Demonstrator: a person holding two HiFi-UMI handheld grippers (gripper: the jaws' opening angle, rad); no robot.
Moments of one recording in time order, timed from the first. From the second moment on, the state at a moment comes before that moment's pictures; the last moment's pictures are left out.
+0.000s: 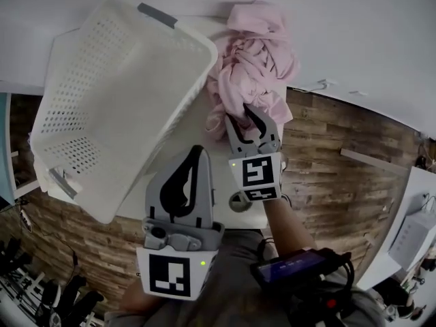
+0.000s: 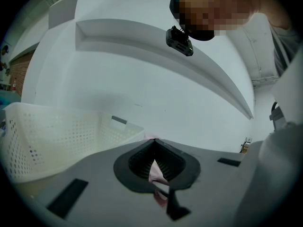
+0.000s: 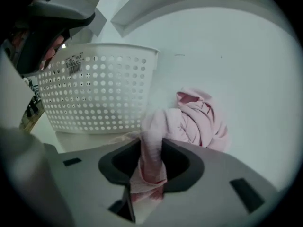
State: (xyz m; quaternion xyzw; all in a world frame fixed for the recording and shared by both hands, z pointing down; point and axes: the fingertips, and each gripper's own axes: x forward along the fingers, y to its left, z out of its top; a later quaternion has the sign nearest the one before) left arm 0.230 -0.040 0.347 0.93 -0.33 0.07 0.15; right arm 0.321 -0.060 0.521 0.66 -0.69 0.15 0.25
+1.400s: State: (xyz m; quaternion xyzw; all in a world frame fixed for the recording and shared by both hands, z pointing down) left arm 0.284 -0.033 0.329 0.95 -0.28 0.06 0.13; right arm 0.328 0.021 0.447 0.64 -0.73 0.22 0.05
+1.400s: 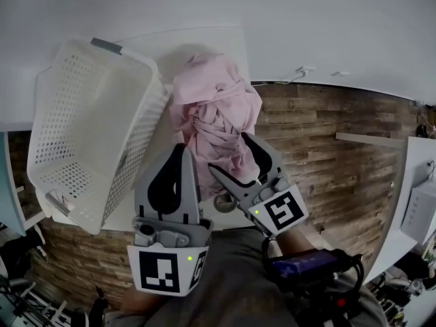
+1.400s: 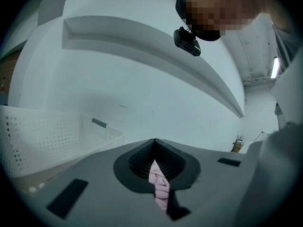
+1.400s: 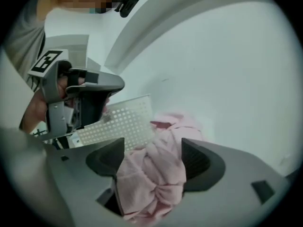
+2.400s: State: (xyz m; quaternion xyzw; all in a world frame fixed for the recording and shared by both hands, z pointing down) left arm 0.263 -0.076 0.382 0.93 -0.32 0.11 0.16; right arm 0.352 -0.060 0.518 0.66 -0.67 0.35 0.00
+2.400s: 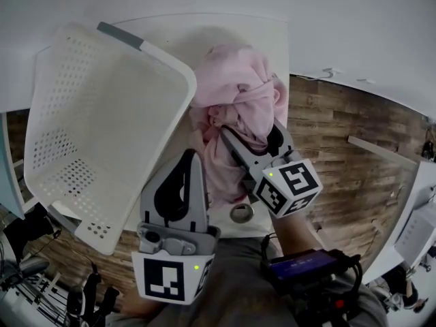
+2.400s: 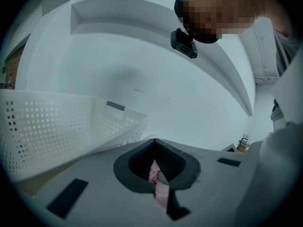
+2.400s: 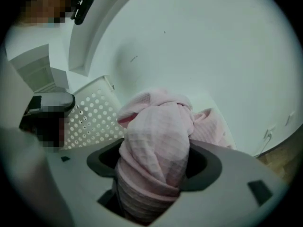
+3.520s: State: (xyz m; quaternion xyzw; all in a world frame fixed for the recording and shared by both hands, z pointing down) left arm 0.214 0.021 0.264 0.91 -0.40 -0.01 0.10; right arm 0.367 -0.004 0.314 0.65 -0.75 0.13 -0.07
